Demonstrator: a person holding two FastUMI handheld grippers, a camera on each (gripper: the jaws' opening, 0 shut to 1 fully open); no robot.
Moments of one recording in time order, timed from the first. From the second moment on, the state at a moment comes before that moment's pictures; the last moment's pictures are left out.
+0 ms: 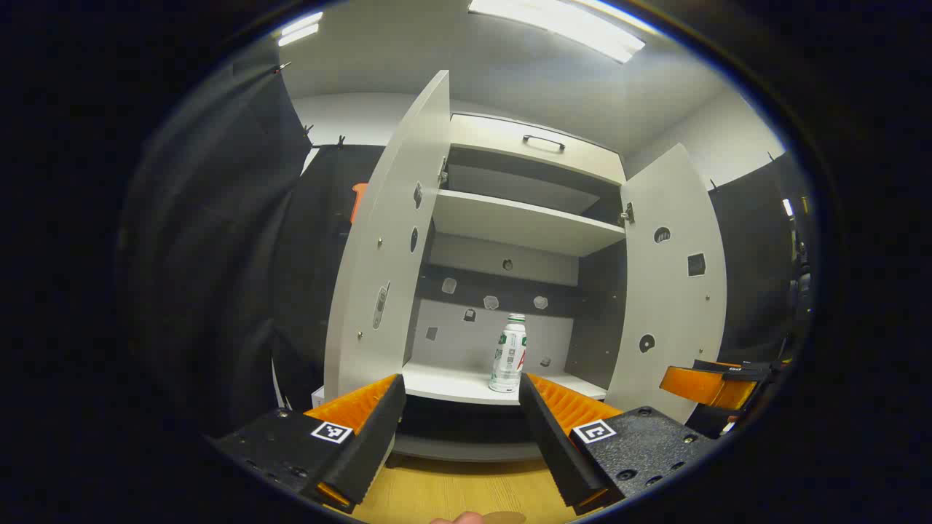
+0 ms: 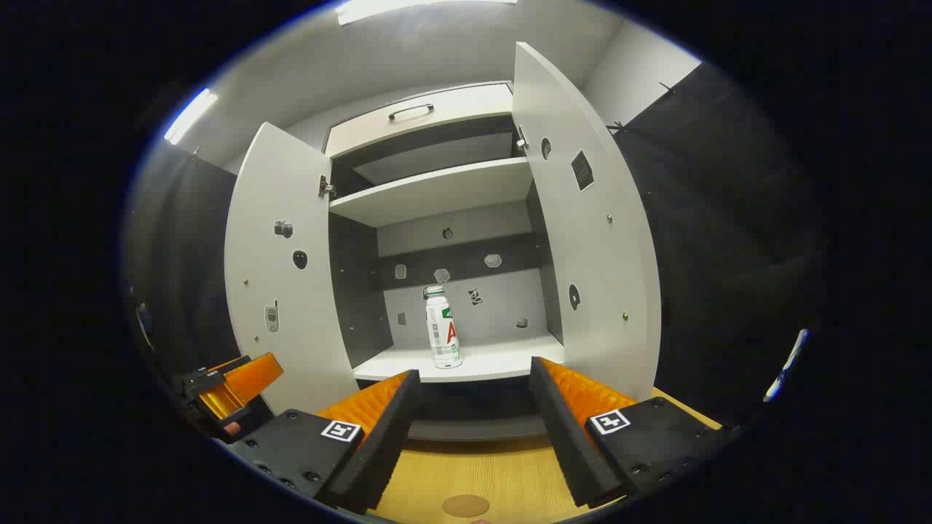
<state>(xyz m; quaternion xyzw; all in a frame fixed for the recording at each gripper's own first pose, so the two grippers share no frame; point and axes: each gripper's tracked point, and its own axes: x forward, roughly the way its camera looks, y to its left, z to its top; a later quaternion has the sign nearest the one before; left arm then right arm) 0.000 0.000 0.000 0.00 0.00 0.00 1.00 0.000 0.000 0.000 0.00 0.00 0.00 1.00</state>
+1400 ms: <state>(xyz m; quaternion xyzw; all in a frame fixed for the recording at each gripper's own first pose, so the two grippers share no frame) 0.005 0.027 -0.011 0.00 0.01 0.03 1.00 0.009 0.007 -0.011 0.00 0.01 0.00 1.00</state>
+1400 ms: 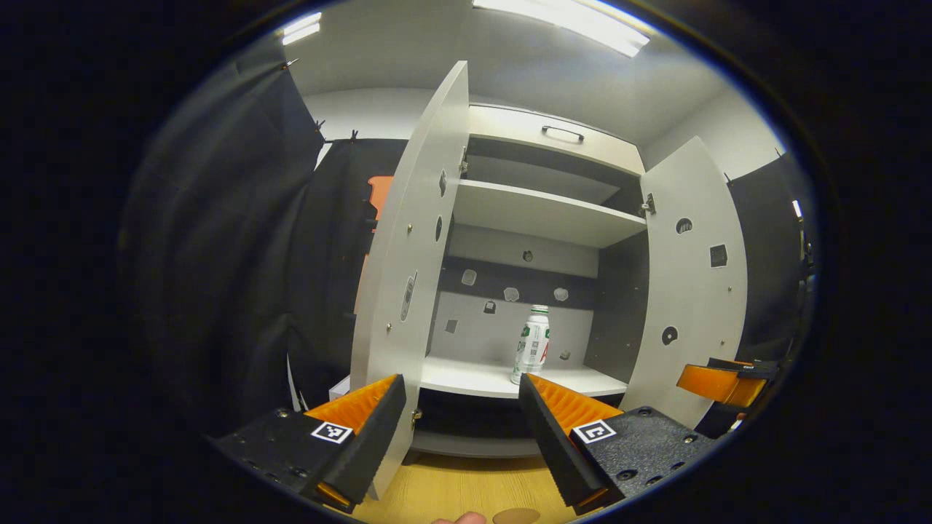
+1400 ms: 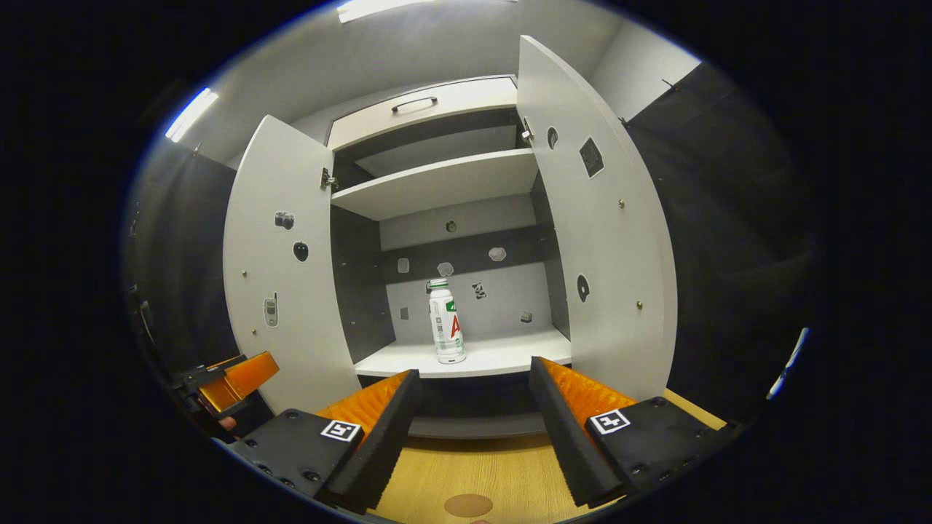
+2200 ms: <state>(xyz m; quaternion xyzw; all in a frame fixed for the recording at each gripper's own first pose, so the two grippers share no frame) 0.092 -0.028 0.023 -0.07 -0.01 -0.08 0.99 0.003 -0.006 -0.008 0.00 0.00 0.02 1.00</state>
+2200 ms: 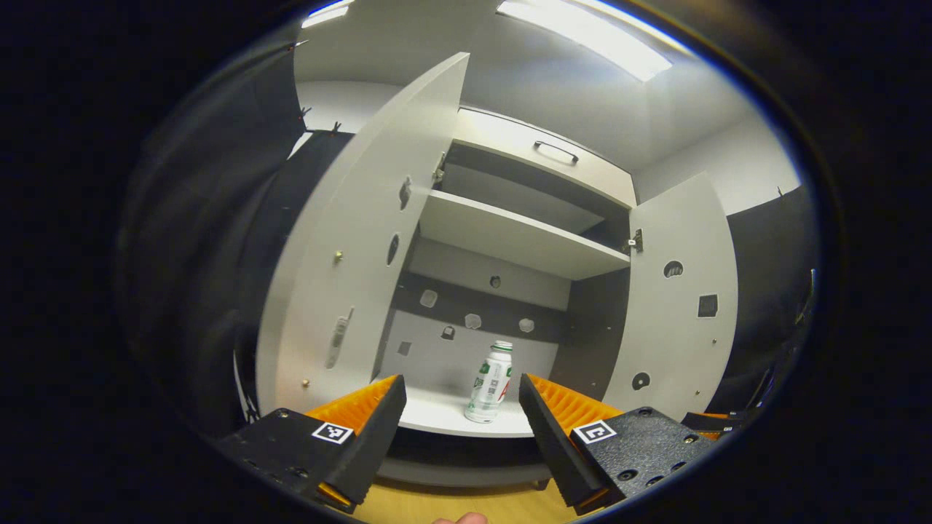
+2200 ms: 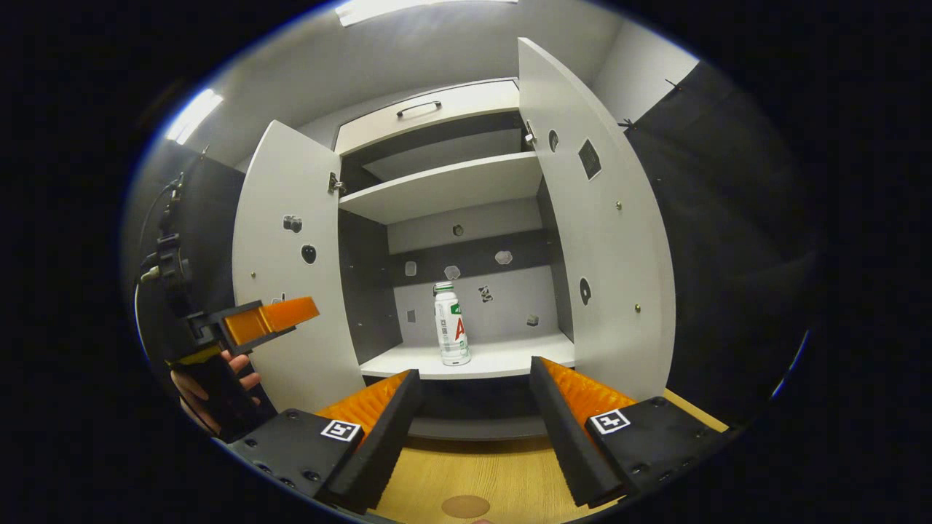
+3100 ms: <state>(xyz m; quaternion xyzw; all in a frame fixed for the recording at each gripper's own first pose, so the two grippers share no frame) 0.320 -0.118 -0.100 0.00 0.08 -0.12 0.99 -0.005 -0.051 -0.016 -0.02 0.00 -0.04 1.00</state>
